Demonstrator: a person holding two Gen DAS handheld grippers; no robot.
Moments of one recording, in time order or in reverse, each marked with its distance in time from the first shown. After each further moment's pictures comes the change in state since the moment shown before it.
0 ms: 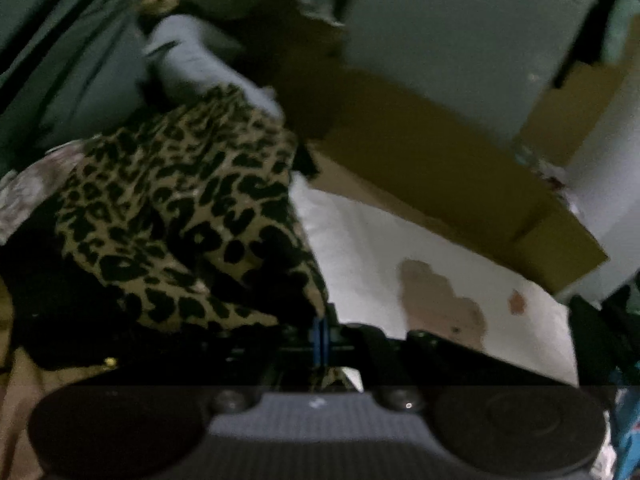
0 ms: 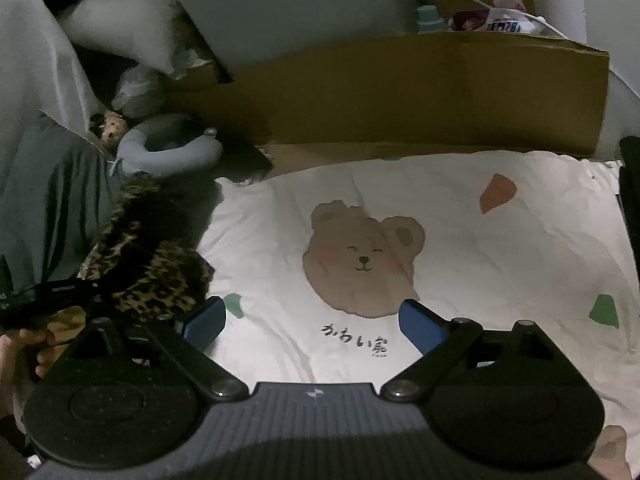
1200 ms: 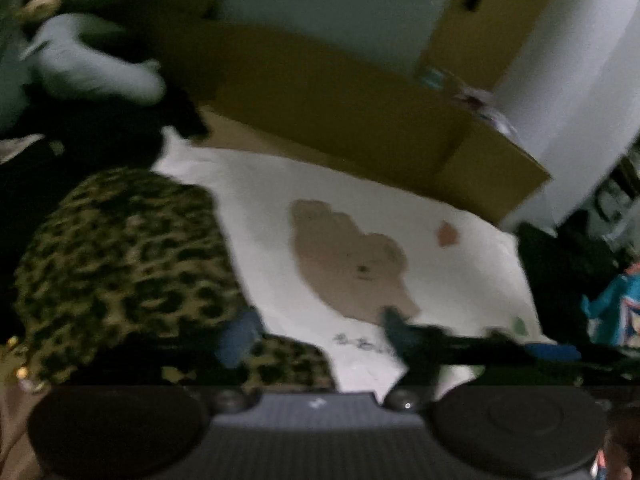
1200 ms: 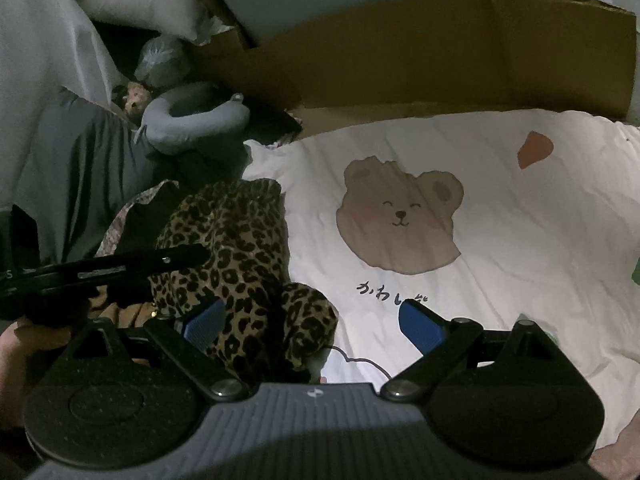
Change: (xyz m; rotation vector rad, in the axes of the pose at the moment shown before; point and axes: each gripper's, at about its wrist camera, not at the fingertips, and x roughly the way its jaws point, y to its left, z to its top) left arm 0.019 -0.114 -0.043 0.111 0.105 -0.094; right arm 0.027 0.009 -0.038 -0.014 0.085 0.068
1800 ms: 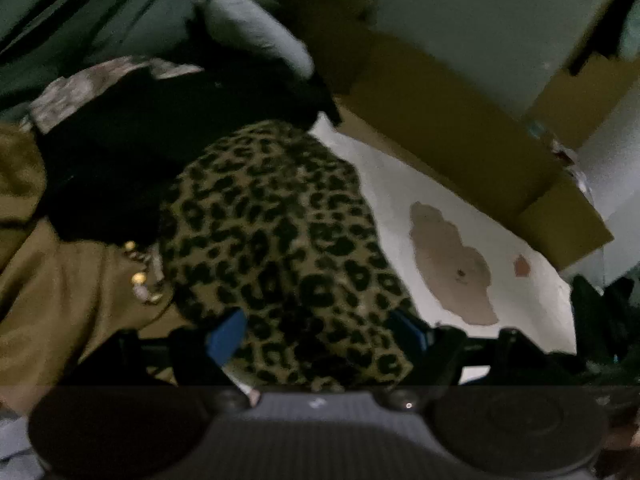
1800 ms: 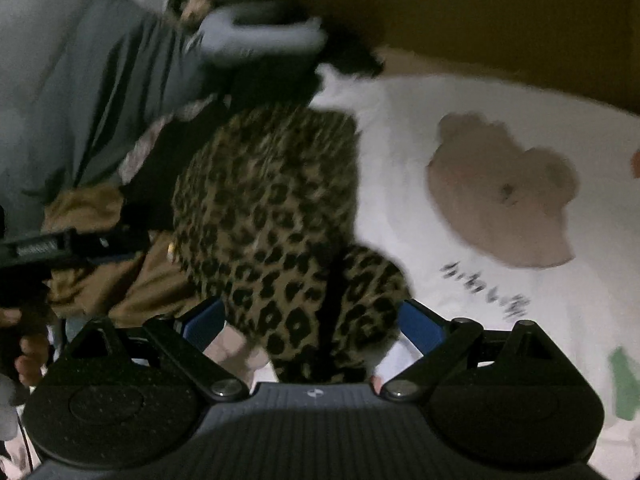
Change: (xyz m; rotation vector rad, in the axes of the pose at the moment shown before) left arm -0.053 0.100 -0.055 -0.249 -0.031 0.154; right arm 0.110 0.056 -0.022 -0.212 0.194 0.117
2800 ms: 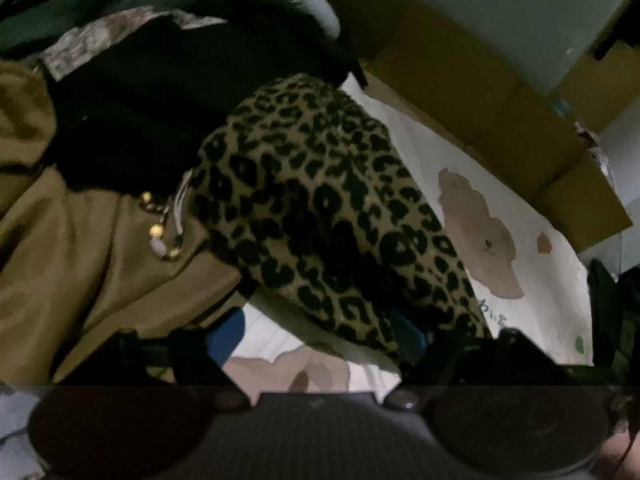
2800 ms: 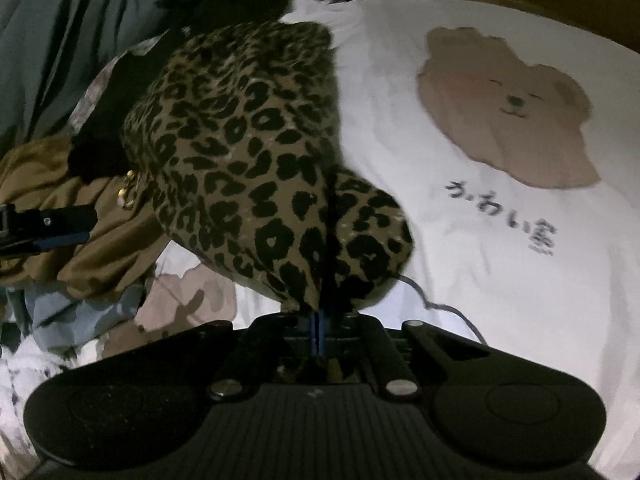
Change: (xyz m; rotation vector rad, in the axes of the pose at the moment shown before) left arm 0.031 0.026 -0.012 -0.005 0.089 0.018; right arm 0.039 -0.010 -0.030 0.075 0.103 -0.114
